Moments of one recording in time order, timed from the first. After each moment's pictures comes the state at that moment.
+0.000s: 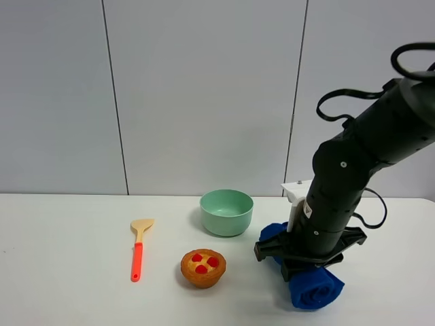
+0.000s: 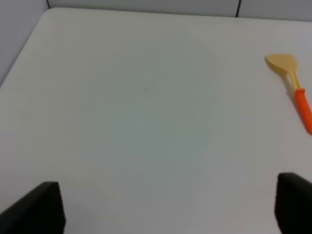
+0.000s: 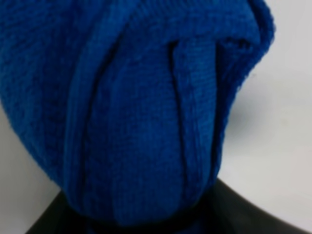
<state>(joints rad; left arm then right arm) 0.15 -0.01 -0.51 -0.06 1.05 0.00 0.53 1.91 -1.01 -0.28 0.45 0.46</state>
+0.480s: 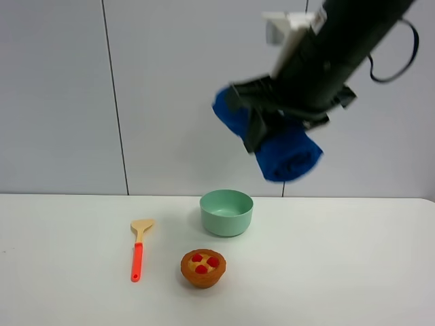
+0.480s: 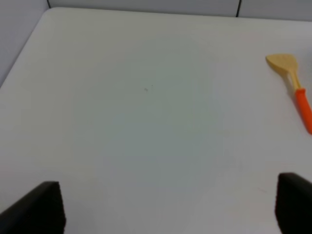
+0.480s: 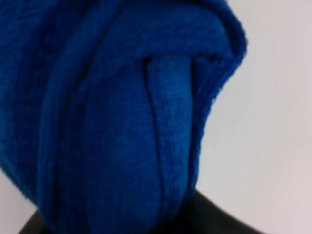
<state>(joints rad) 0.15 -0.01 -0.51 -0.06 1.05 0.00 0.70 1.54 -1.32 -0.10 0.71 0.16</state>
